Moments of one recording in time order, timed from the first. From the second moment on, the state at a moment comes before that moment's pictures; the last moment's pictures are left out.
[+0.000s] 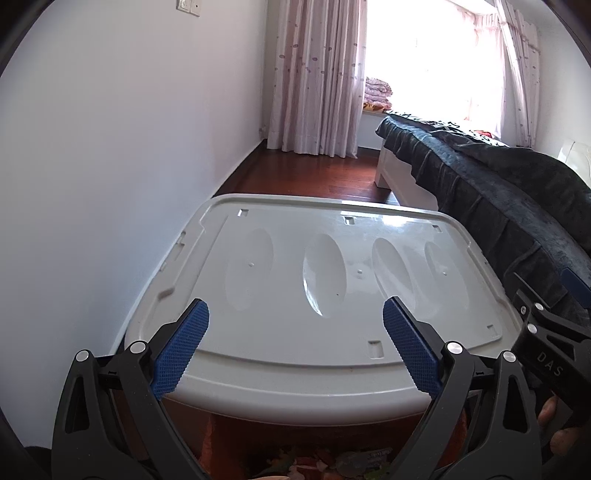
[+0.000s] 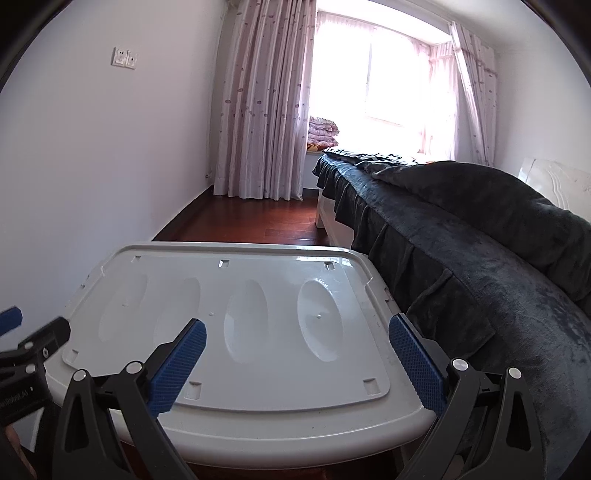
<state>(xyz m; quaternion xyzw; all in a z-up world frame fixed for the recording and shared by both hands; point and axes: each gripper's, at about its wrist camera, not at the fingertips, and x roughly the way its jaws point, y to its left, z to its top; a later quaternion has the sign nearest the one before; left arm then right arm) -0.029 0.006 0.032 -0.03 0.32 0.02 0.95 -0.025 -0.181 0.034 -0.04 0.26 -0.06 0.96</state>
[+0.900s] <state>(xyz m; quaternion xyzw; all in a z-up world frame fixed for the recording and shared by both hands) -0.010 0.004 0.033 -0.02 0.32 0.03 0.95 -0.028 -0.167 0.027 -0.08 0.26 -0.05 0.96</state>
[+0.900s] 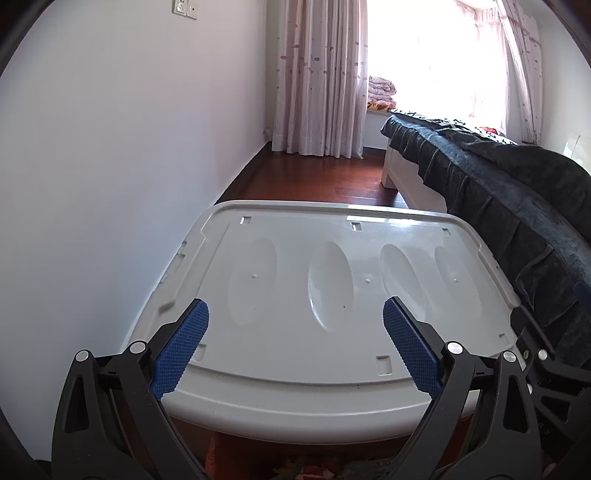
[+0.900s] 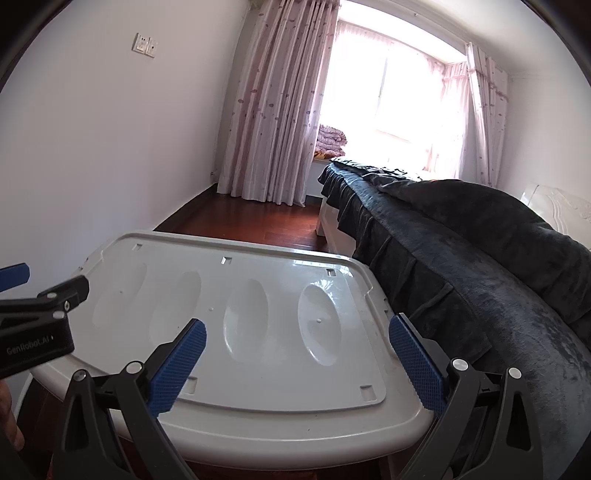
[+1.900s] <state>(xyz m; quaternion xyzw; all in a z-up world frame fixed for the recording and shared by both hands) 0.001 0.003 0.028 -0.02 0.34 0.01 0.94 -0.026 -0.164 0.025 -0.08 0.26 -0.05 0.96</state>
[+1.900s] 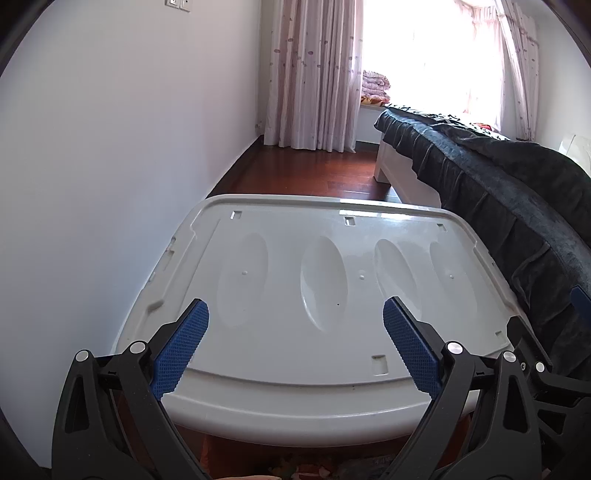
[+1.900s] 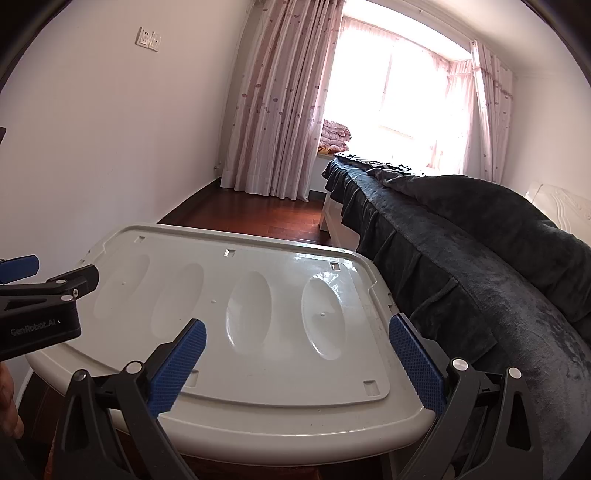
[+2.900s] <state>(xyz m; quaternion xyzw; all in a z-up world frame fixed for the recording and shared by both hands) 0.002 0.010 0.022 -0.02 0.35 0.02 0.94 -0.028 -0.168 0.029 -0.07 0.25 -0.05 0.96</state>
